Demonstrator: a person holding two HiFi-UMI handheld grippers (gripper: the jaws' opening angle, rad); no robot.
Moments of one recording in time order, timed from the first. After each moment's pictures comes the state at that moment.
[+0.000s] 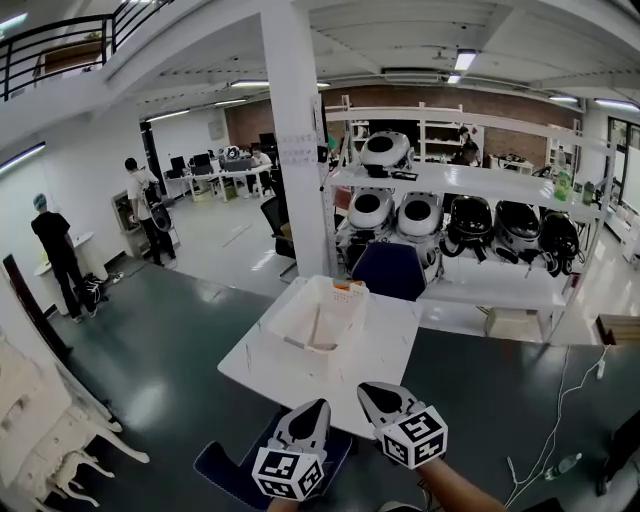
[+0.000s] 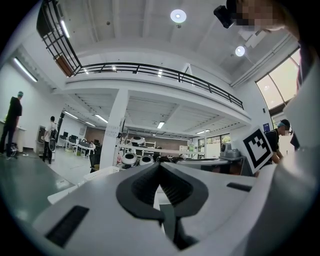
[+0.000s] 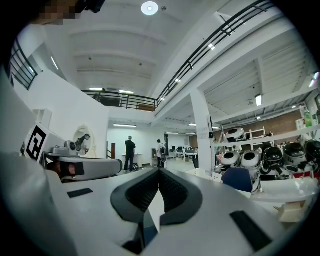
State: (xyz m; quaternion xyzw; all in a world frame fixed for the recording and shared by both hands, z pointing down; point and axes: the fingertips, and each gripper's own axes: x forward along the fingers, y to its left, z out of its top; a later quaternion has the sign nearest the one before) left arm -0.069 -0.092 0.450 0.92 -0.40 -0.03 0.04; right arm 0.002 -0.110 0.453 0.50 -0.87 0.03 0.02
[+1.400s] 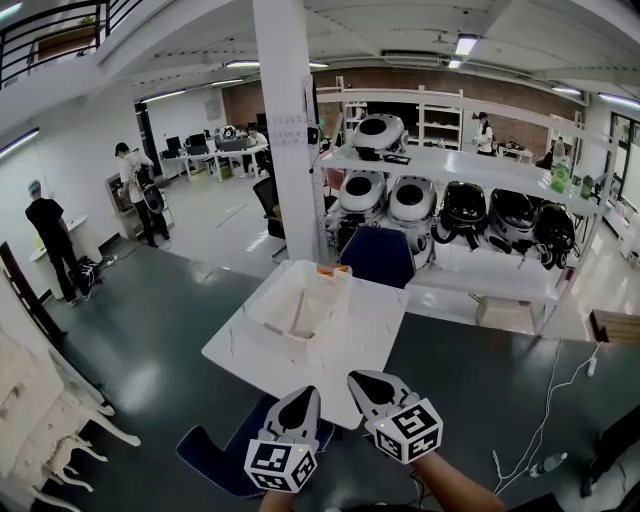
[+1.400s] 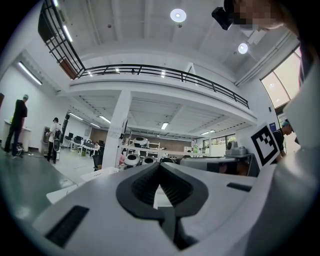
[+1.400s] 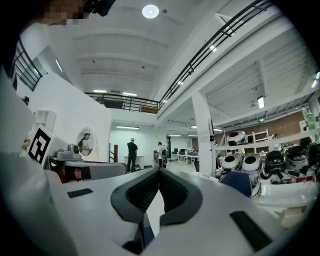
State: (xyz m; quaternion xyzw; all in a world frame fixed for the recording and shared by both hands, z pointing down) left arm -0.028 -0.092 0.440 0.90 -0.42 -0.03 0.04; right arm 0.041 -0.103 0.434 0.48 -0.88 0.01 0.01
